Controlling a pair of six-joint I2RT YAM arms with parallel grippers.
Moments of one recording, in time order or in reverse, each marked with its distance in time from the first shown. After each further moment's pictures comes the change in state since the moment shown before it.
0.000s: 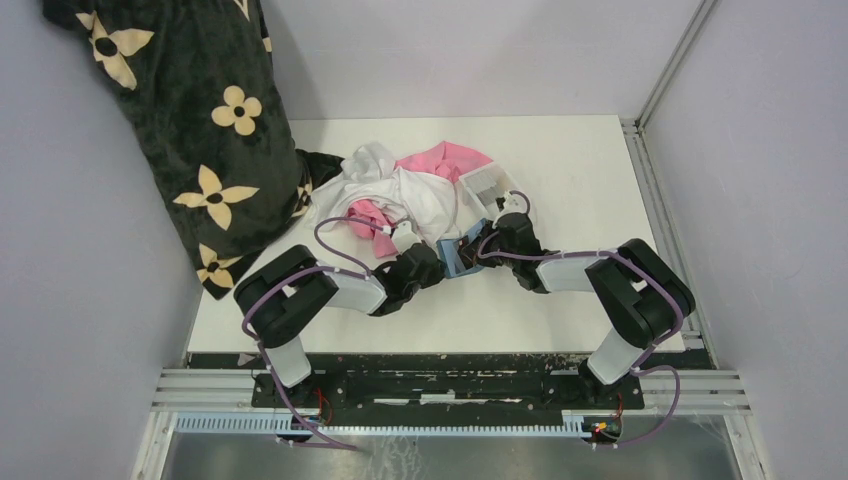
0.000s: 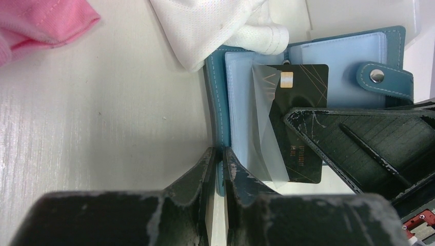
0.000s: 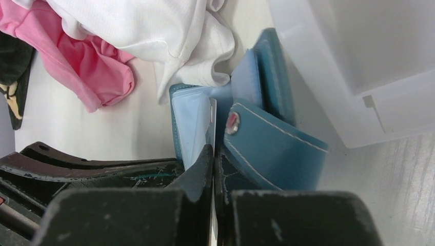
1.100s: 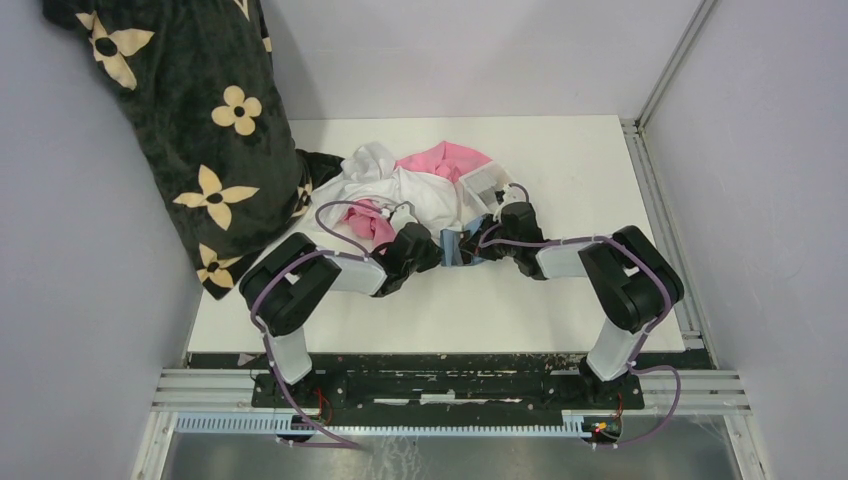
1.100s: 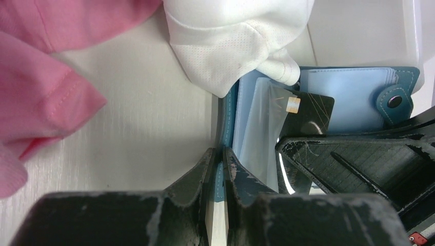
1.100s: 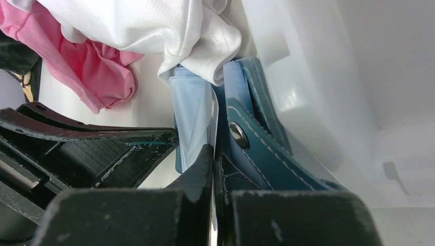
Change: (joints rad) left arm 0.121 0.058 0.092 -0.029 0.122 0.077; right arm -0.077 0.087 0.081 -0.039 -0.166 -0.034
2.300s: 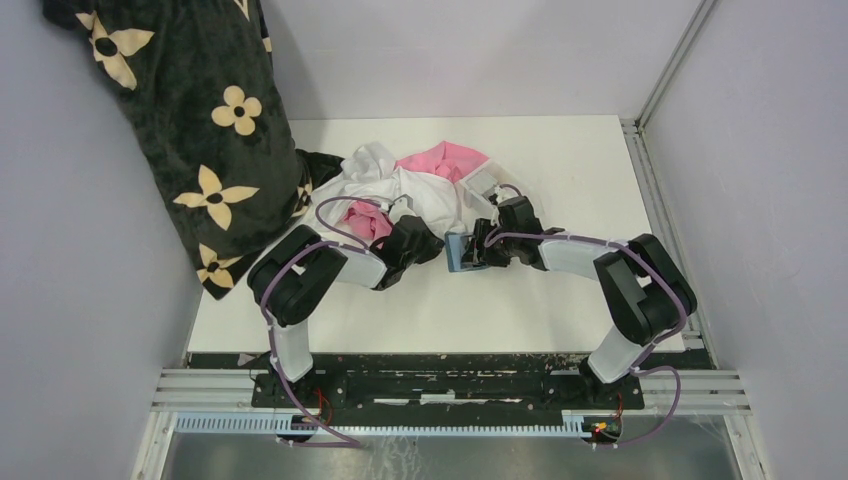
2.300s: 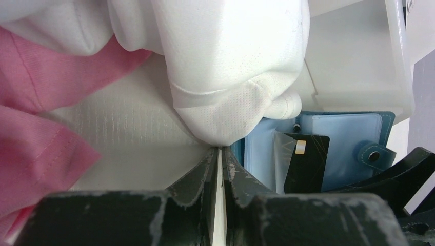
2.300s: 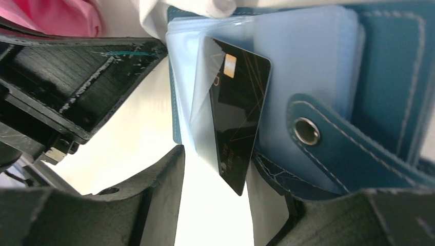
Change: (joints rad) left arm 0.062 0.072 0.039 0.087 0.074 0.017; right arm -0.008 -0.075 0.098 -0.384 -0.029 -0.108
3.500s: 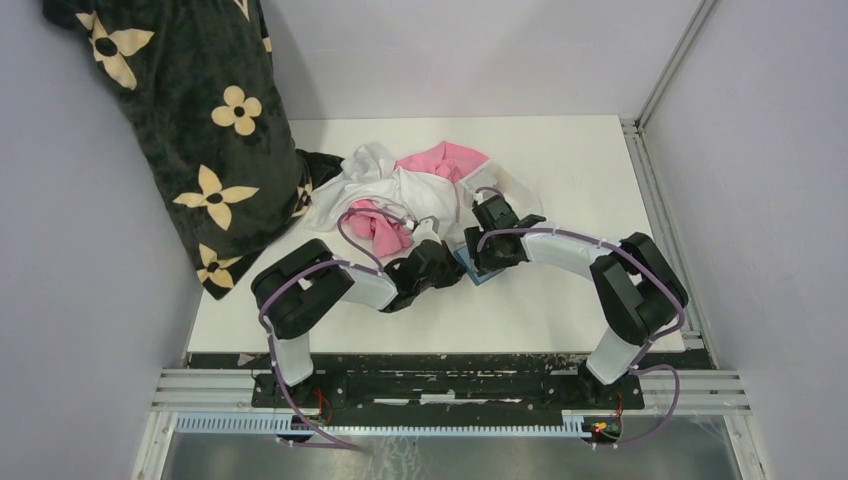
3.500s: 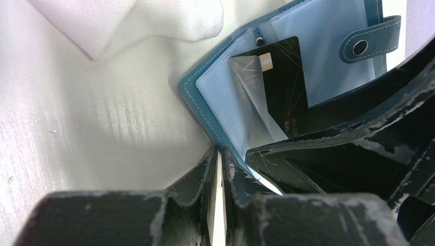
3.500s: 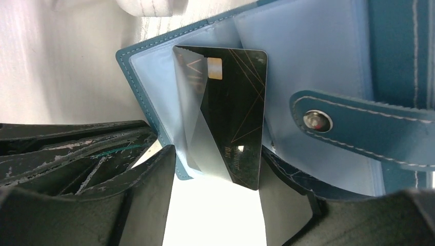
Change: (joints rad) left arm -0.199 -0.039 -0.063 0.032 0.002 -0.004; right arm 0.129 0.011 0.187 -0.433 0.343 -0.190
